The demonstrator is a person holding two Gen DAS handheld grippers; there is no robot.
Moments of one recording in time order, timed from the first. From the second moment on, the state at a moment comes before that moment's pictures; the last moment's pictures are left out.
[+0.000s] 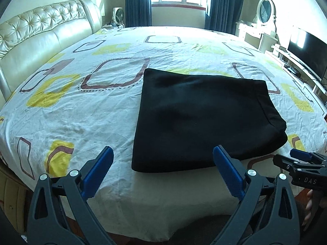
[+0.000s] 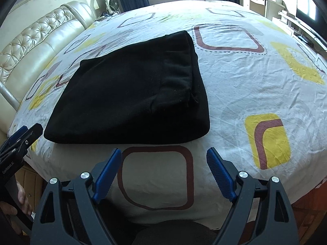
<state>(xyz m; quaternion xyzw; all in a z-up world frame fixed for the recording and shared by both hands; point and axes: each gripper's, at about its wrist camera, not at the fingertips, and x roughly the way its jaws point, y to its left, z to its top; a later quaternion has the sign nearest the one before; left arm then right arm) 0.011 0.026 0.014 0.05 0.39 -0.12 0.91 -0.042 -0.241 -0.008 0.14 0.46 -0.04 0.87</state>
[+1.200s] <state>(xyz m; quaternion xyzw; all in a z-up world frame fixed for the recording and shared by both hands) 0.004 0.022 0.020 0.02 0.39 -0.12 0.91 -0.047 -0.240 -0.014 0.14 0.46 -0.04 0.88</state>
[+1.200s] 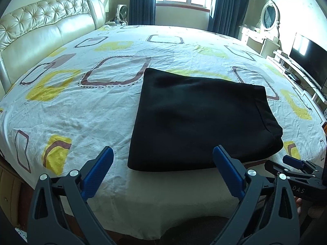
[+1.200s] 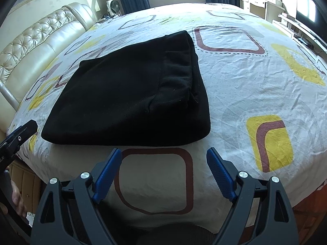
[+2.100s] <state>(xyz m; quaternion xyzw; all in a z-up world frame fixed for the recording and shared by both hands) 0.010 0.015 0.039 0.01 0.37 -0.14 0.92 -0.045 -0.237 -0.020 0.14 0.47 -0.03 0.87</state>
